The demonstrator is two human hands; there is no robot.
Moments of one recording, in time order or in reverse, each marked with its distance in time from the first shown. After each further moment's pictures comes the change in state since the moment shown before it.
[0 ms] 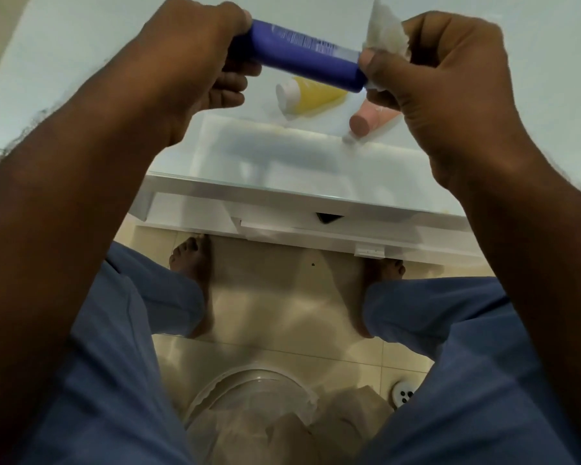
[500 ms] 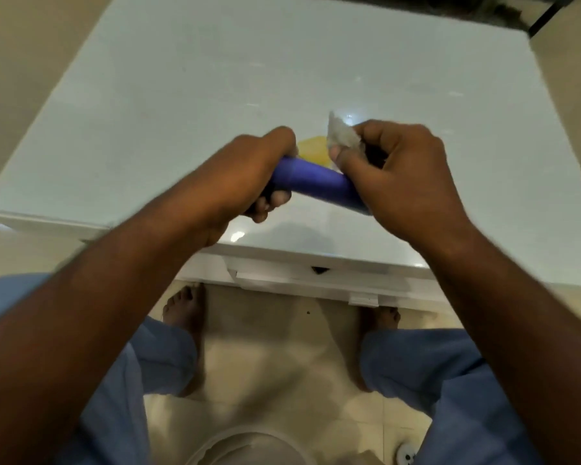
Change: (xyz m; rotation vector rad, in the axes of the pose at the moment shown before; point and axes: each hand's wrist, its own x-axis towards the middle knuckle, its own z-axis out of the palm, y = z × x) left_hand -0.021 0.004 0.033 0.036 -0.286 -0.091; right_hand 0.003 0.012 0.007 -0.259 -0.040 -0.141
